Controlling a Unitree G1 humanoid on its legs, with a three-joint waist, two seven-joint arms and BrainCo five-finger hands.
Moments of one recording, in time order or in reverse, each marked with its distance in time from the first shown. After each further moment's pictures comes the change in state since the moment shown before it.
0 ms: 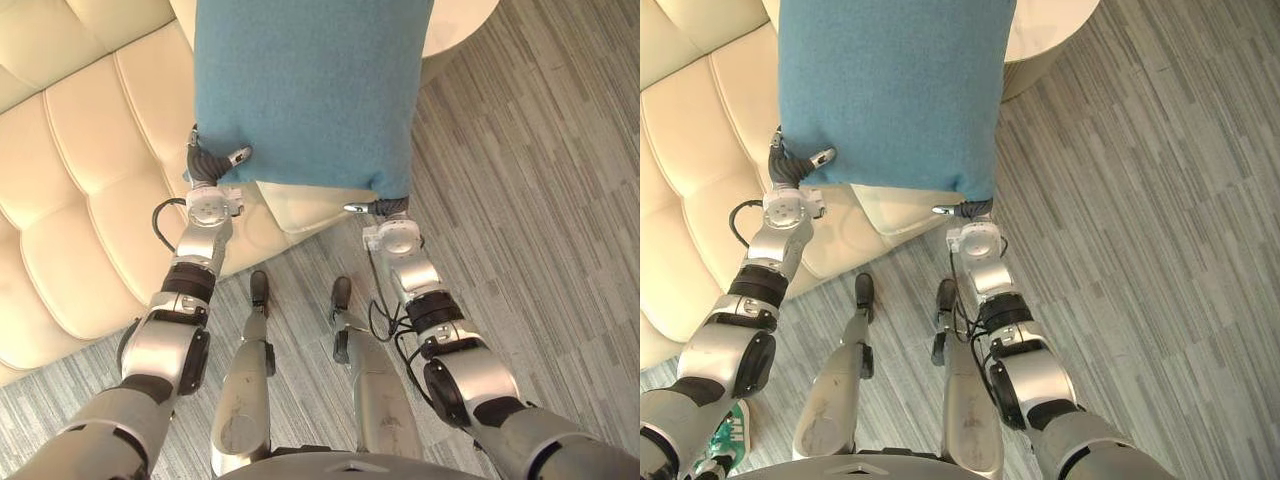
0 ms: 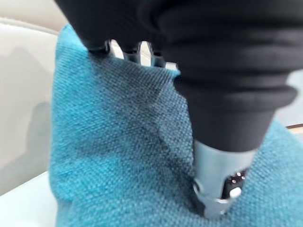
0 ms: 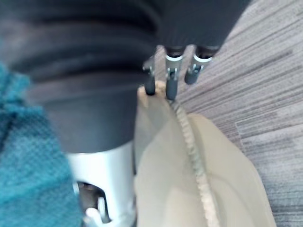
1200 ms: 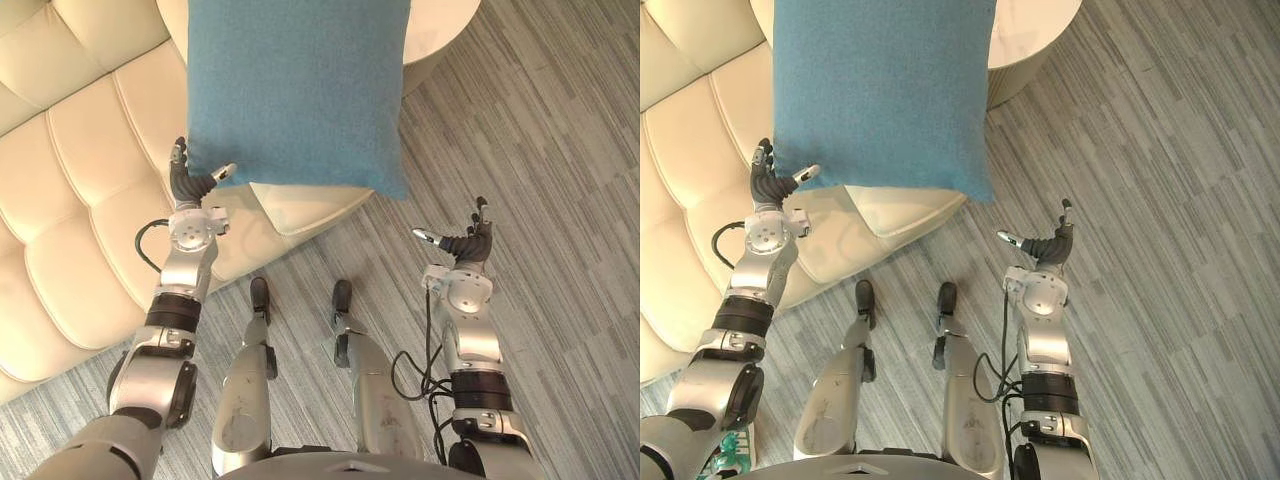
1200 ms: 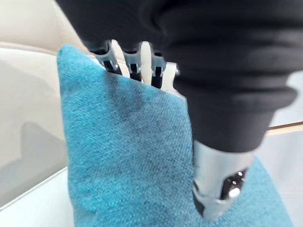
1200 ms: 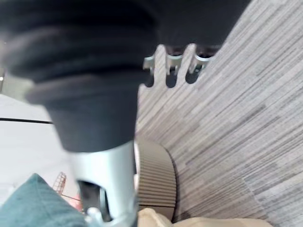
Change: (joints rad) left arm 0.223 0.020 0.048 -0.236 0.004 0.008 -0.014; right arm 0.525 0.012 -0.269 -0.586 0.043 -0.068 -0.022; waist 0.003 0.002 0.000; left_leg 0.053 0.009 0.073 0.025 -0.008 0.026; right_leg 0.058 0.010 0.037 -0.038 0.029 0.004
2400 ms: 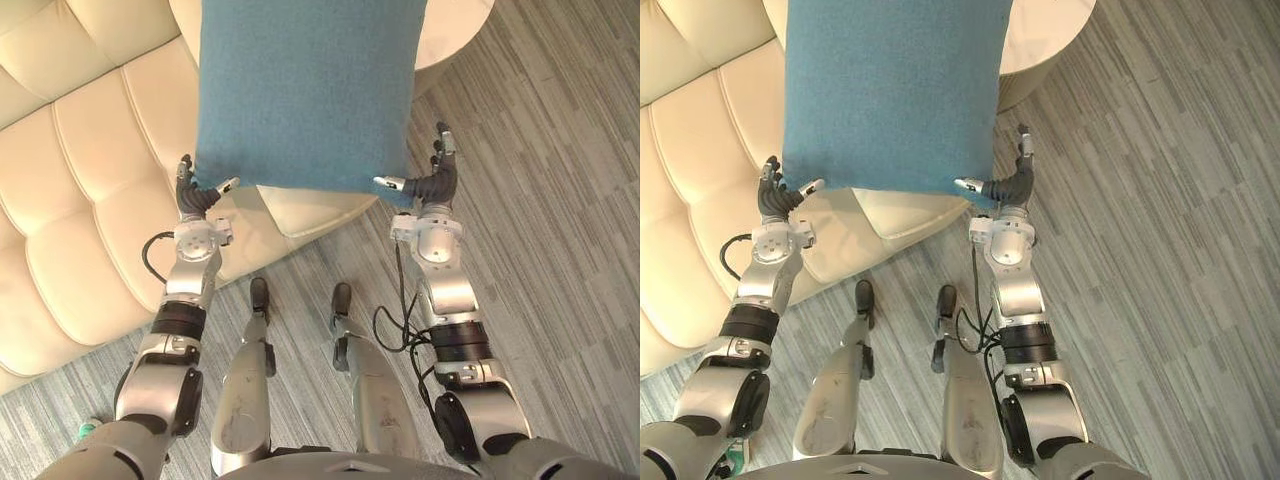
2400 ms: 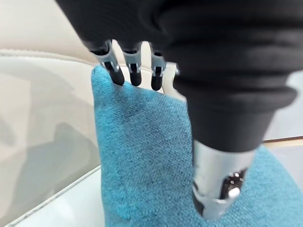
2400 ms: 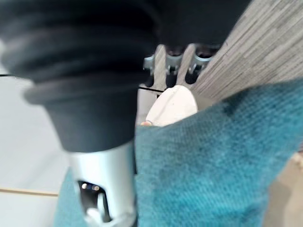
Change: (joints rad) left arm -0.003 -0.037 0.013 0.051 0.015 0.003 -0.014; right arm -0.307 -0.012 0.173 0.096 -0.040 0.002 0.020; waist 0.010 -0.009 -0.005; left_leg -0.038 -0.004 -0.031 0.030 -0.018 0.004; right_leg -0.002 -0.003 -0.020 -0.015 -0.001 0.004
